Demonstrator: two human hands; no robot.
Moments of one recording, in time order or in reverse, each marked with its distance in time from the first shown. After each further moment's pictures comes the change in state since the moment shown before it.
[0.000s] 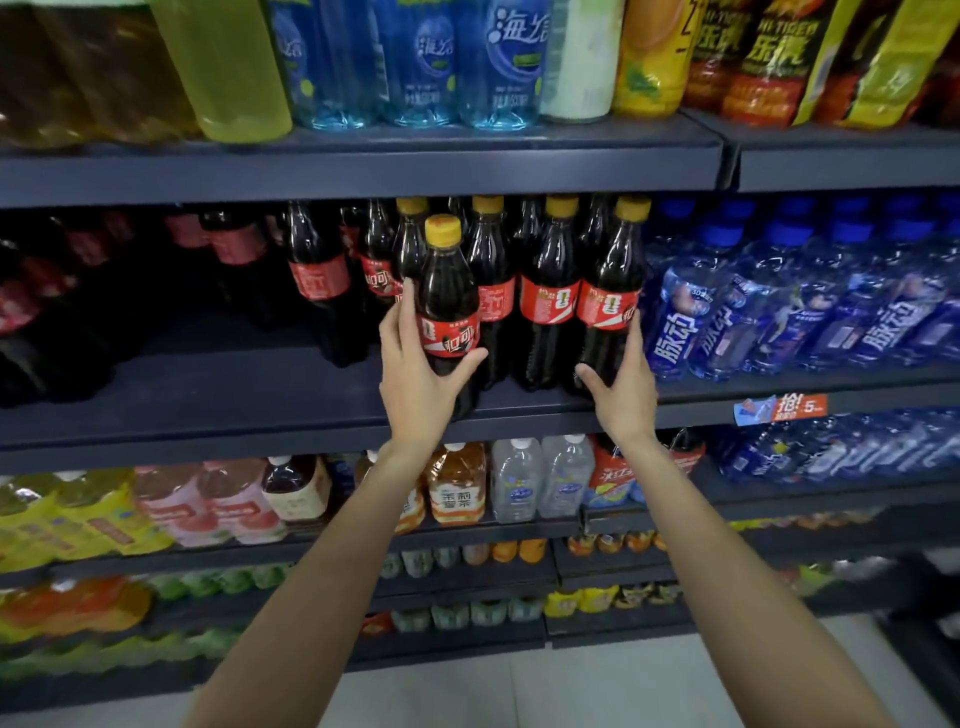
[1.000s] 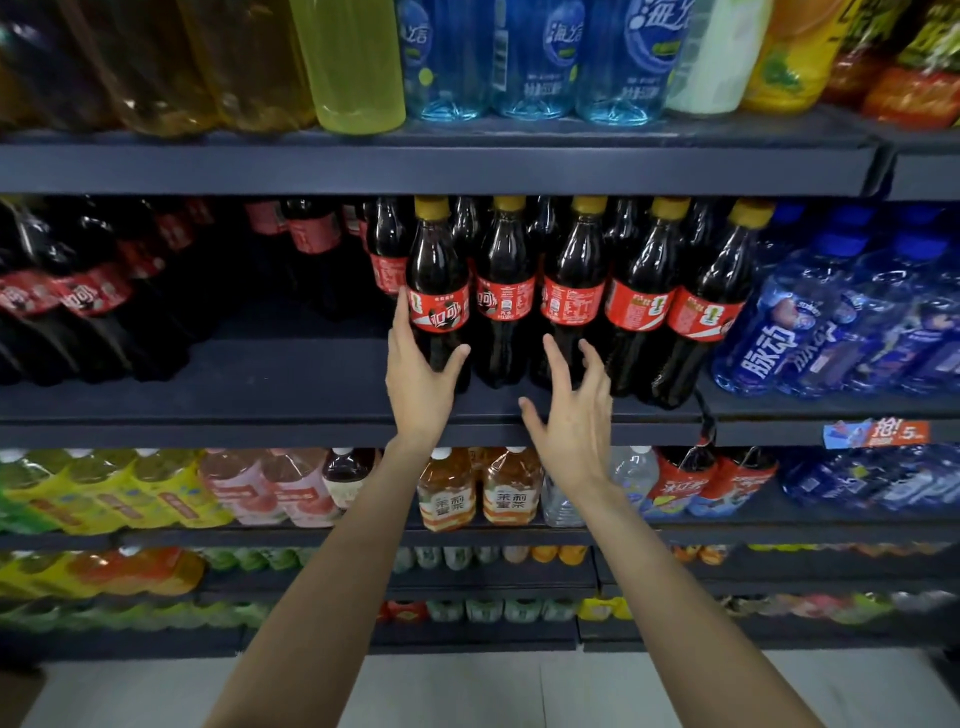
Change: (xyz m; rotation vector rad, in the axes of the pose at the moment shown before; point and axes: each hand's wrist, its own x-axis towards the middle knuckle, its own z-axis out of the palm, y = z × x) left_hand 0.022 -0.077 -0.037 -0.106 0.042 -0.156; right_hand -0.062 -0.070 0.095 -0.290 -0.022 -0.379
